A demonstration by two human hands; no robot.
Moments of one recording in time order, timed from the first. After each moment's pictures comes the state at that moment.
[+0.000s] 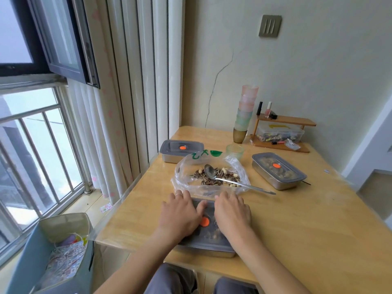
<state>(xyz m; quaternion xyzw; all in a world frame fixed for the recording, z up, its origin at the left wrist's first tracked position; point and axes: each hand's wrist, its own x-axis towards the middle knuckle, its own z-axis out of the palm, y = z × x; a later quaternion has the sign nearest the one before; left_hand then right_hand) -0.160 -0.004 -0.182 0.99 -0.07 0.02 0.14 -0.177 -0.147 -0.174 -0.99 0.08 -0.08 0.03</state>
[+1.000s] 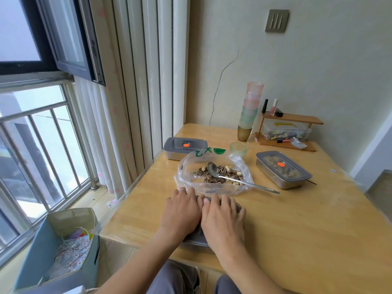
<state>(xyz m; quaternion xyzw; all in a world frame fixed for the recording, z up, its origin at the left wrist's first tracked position) -0.164 -0.005 -0.186 0.99 -0.08 0.09 0.12 -0.208 -0.111 -0.188 -0.98 0.09 -0.19 0.05</state>
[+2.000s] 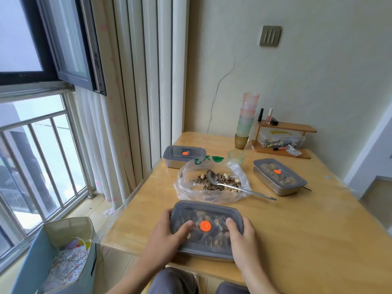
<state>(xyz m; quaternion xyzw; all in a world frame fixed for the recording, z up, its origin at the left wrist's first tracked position) -0.212 0.045 -0.208 0.81 -0.04 0.02 0.58 -0.232 -0.156 -0.208 -0.76 0.20 -0.14 0.60</state>
